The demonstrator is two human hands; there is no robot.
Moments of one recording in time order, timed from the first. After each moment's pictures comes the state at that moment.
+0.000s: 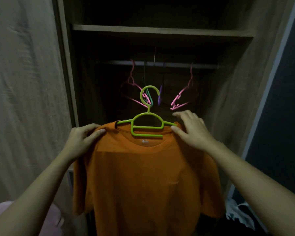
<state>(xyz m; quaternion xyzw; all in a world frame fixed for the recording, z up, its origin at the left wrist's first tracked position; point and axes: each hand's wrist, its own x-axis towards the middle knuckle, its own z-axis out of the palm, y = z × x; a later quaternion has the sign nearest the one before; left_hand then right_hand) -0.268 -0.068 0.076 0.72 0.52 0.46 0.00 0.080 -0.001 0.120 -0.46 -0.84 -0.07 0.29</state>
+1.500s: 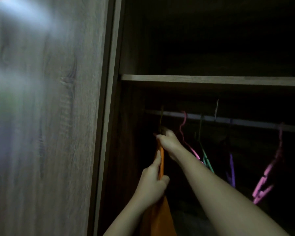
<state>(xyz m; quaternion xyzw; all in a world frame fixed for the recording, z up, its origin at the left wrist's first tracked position) -0.225 0.078 0.151 0.57 0.58 0.54 0.23 -0.187 0.199 0.222 -0.32 -0.72 0.47 0.41</state>
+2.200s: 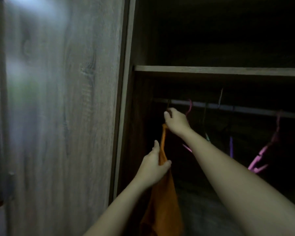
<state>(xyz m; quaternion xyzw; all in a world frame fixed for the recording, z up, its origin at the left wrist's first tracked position) -0.242 0.045 0.129 0.58 0.63 0.49 0.18 -0.177 0.147 0.239 -0.36 -0.82 0.18 0.41</state>
